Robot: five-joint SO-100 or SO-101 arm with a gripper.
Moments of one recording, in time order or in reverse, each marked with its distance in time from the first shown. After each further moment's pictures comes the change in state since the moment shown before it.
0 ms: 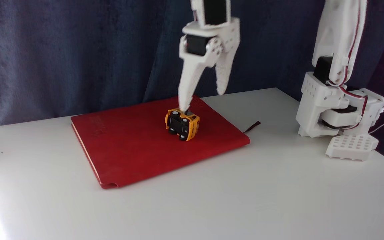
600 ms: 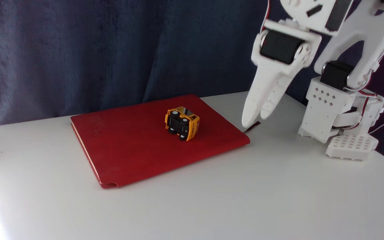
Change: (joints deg) arm -29.0 33.9 31.7 -20.3 23.6
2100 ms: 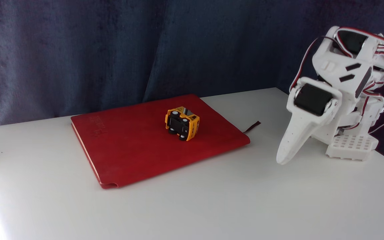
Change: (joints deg) arm -6.7 71.9 59.5 -10.9 9.2
